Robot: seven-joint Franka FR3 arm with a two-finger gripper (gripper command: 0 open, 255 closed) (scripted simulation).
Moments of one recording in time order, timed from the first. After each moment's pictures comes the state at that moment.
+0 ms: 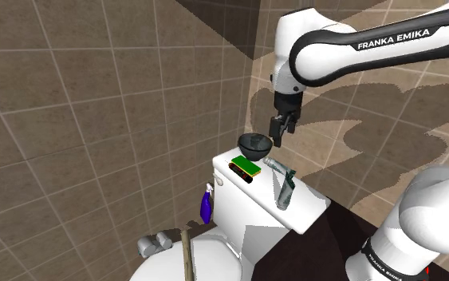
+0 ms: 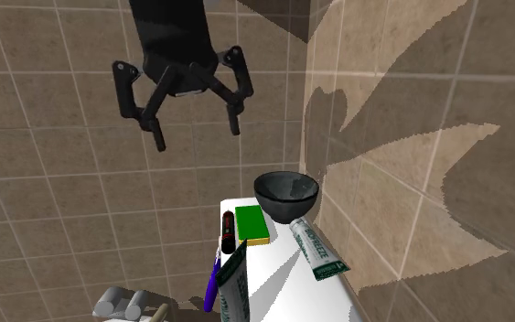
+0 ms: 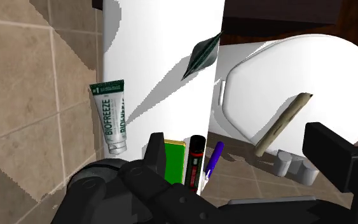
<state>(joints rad) 0.00 -0.54 0.21 -2.42 -0.03 1.81 0.02</state>
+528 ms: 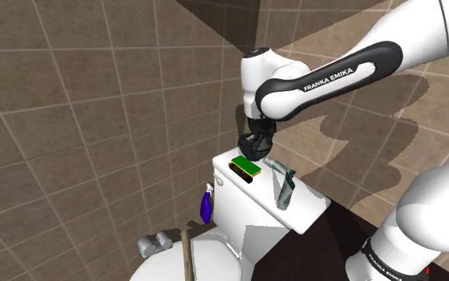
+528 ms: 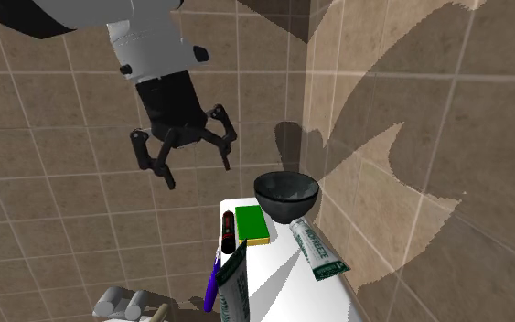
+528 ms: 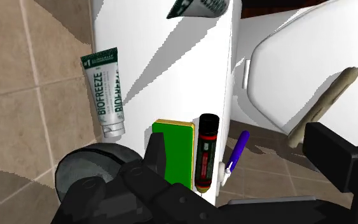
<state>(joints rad) -0.06 -0.25 0.32 -2.38 -0.19 2.04 0.24</state>
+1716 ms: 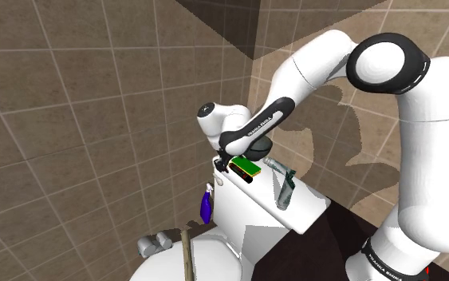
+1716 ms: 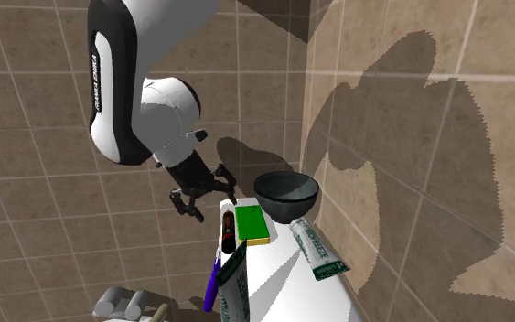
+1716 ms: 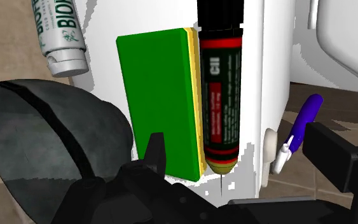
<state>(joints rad) -0.01 0.46 0.28 -1.96 -0.72 2.12 0.74</state>
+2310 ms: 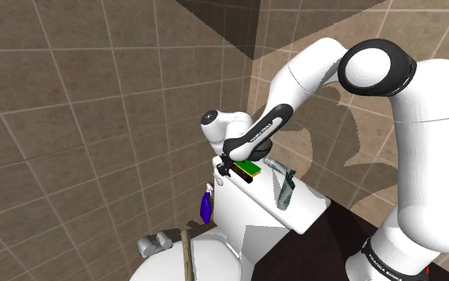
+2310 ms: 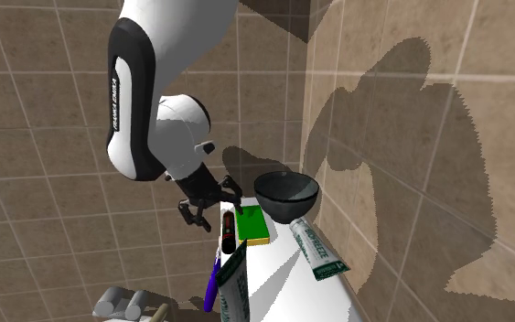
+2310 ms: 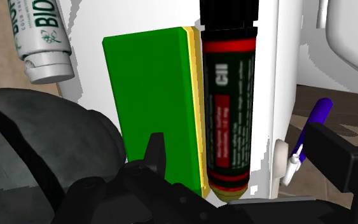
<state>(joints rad) -0.02 0.51 0.25 -1.97 -0.76 2.18 0.77</state>
